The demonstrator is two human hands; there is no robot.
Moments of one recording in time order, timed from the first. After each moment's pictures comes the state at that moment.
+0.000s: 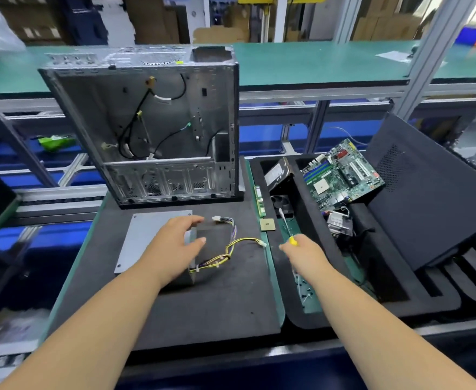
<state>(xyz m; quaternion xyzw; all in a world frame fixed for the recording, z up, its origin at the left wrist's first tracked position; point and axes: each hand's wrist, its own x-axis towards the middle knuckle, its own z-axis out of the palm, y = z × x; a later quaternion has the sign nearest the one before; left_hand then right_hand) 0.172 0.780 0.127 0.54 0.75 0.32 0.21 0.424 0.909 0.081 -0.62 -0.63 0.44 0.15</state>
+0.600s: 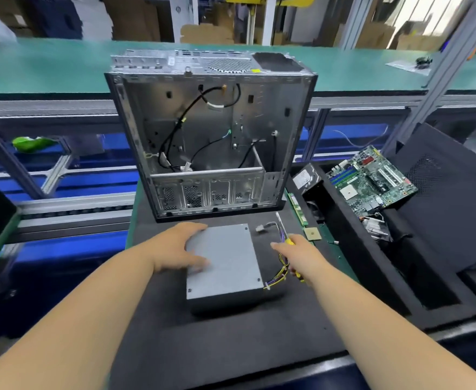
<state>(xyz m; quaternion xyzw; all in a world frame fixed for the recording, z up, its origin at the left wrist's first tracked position) -0.014 0.789 0.121 0.64 0.69 0.10 0.32 0.272 0.878 0.090 -0.64 -0.58 0.48 0.15</state>
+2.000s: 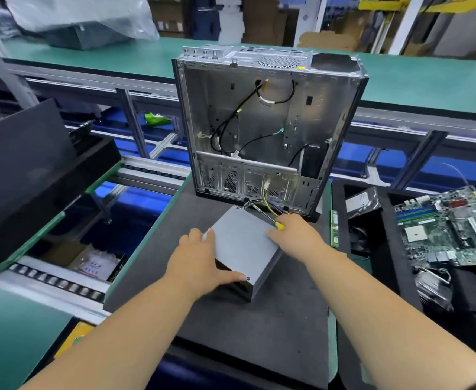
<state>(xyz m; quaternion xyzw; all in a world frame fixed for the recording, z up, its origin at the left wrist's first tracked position) 0.139 0.737 0.100 0.39 0.91 0.07 0.11 0.256 0.939 0.111 -0.39 -0.87 0.31 -0.01</state>
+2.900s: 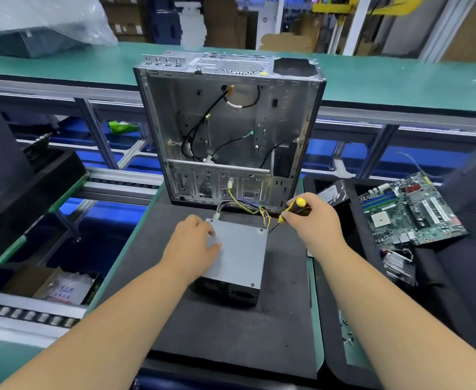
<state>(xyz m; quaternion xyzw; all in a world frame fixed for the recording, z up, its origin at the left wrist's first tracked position) 0.118 0.781 0.107 0.47 0.86 0.20 0.07 0.314 0.946 0.148 -0.44 -0.74 0.39 0.32</state>
